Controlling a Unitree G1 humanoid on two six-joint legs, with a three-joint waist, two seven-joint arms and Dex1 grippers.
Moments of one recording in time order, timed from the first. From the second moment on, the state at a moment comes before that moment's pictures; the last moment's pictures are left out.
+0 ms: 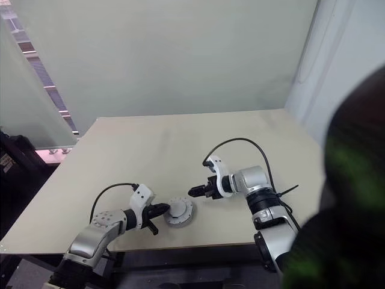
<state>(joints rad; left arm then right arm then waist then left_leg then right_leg) -0.12 0.42 -0.17 0.01 -0.18 0.50 -0.68 -0.80 -0.17 0.10 0.67 0.18 1.09 0.87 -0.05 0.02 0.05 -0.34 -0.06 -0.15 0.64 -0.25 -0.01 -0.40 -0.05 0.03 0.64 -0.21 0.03</state>
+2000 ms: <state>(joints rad) -0.09 0.42 -0.13 -0.02 -0.17 0.51 -0.67 -0.70 0.01 -0.18 0.84 0.40 1.16 0.70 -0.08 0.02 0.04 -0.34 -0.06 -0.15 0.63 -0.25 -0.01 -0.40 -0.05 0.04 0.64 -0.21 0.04</state>
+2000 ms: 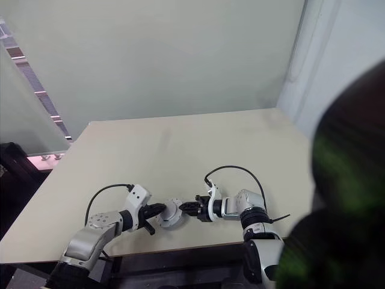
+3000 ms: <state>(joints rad) 0.01 0.36 0.49 -0.10 -0.73 0.89 -0.53 -0.69 0.04 -0.27 0.80 0.50 1.20 0.68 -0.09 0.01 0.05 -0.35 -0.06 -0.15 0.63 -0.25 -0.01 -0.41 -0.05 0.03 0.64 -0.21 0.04</state>
